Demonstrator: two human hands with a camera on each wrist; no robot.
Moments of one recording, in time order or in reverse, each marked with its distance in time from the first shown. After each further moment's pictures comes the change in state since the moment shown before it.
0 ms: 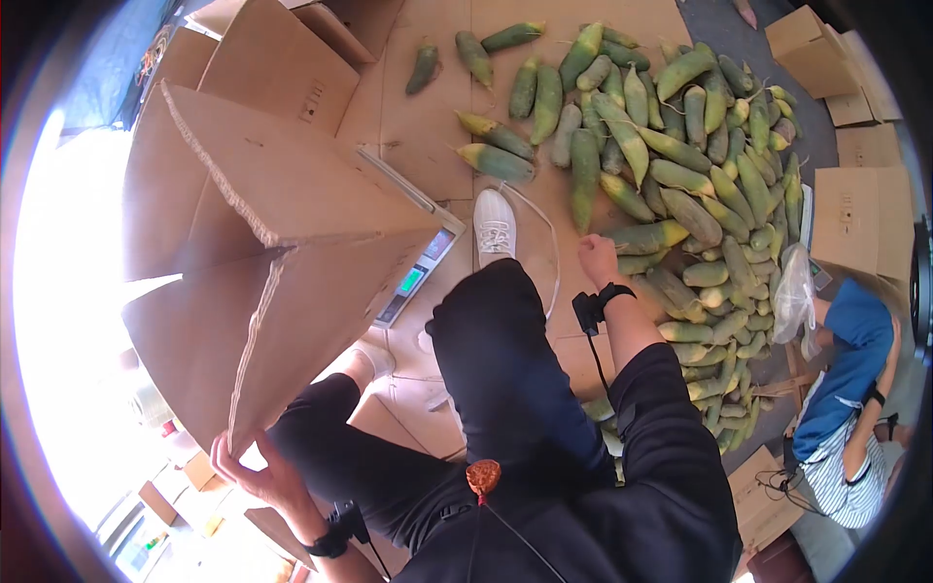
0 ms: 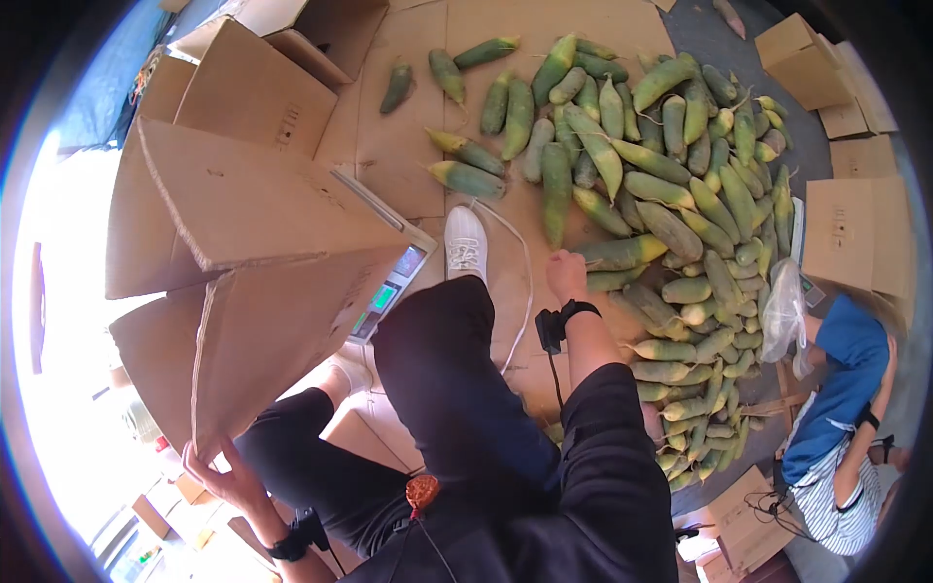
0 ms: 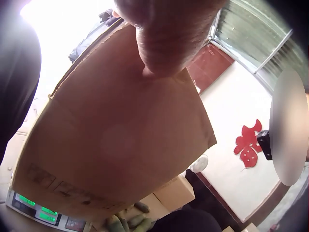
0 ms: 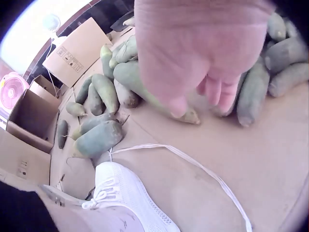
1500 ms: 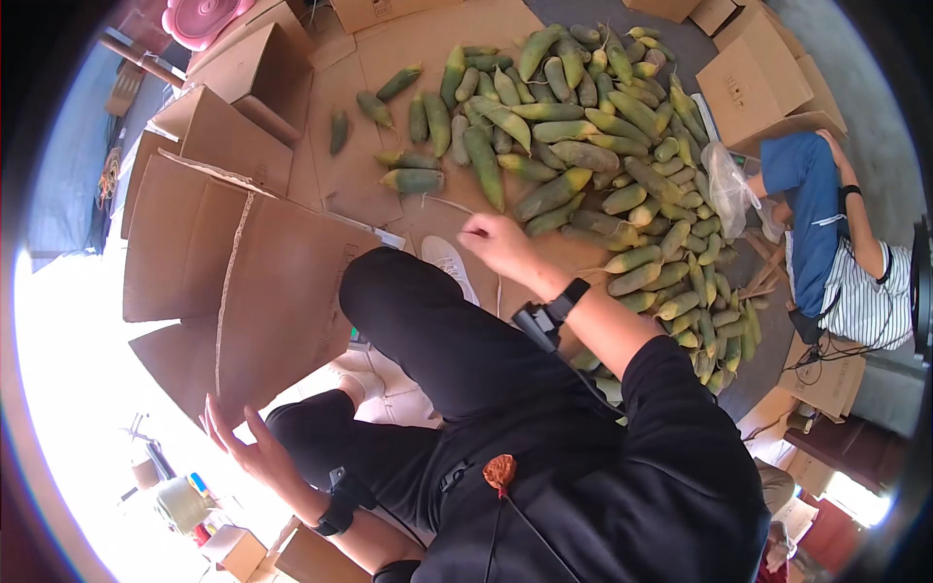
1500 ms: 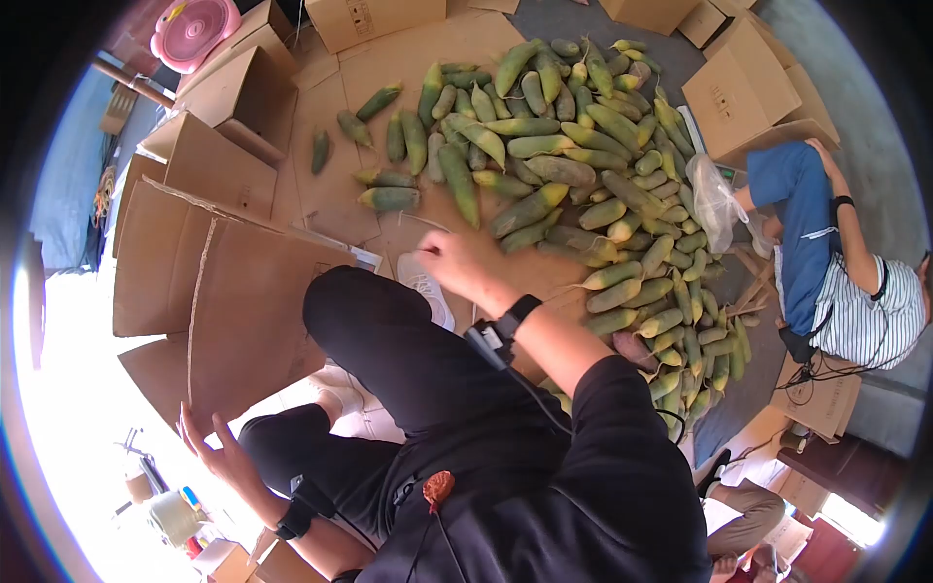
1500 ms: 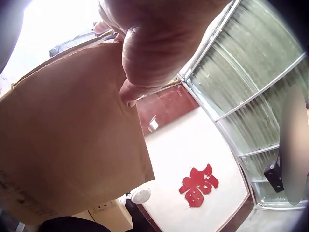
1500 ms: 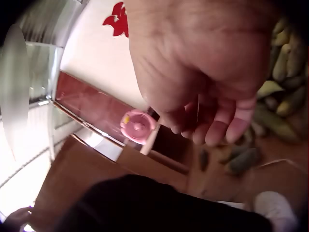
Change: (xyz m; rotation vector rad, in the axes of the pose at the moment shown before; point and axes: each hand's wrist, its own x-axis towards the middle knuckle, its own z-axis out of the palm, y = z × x) left_hand -0.015 -0.005 -0.033 -0.266 -0.025 0.158; right_hand -0.184 -0.142 -0.161 0.578 -0.063 -0.364
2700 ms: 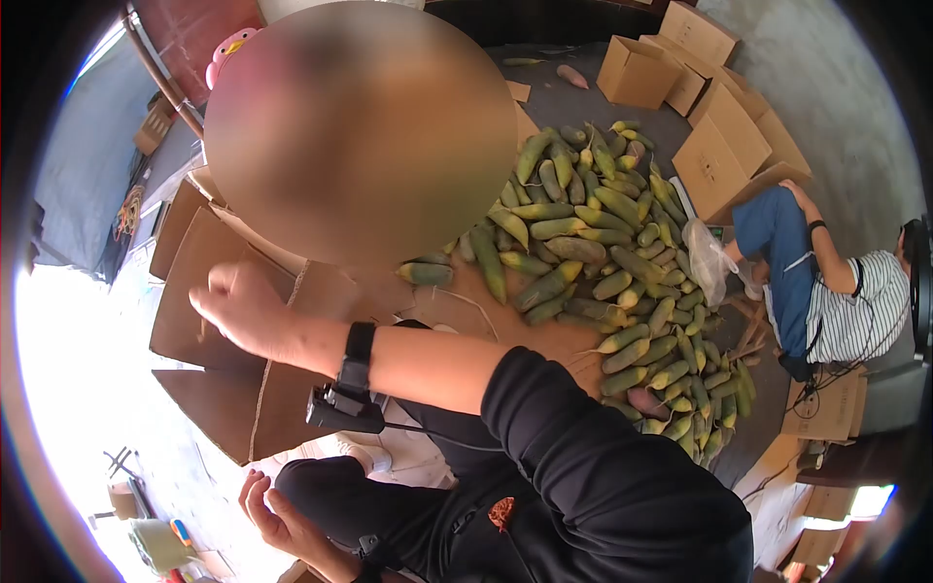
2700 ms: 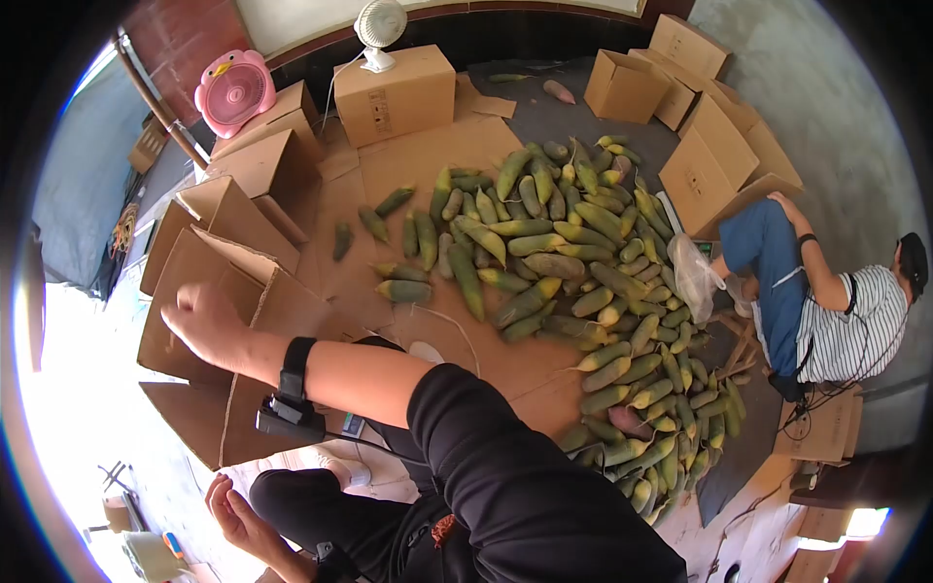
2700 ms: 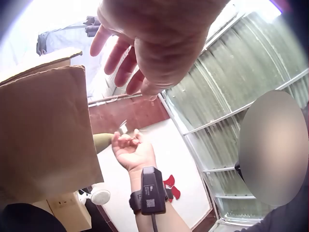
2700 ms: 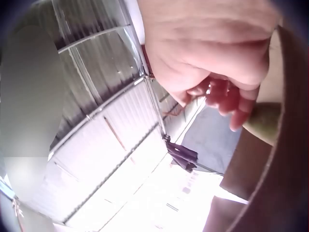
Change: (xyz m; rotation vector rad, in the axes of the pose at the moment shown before) left_hand -0.029 -0.005 -0.041 -0.608 0.124 -0.001; right_hand 0.043 -0.317 0.136 0.677 -0.244 -0.470
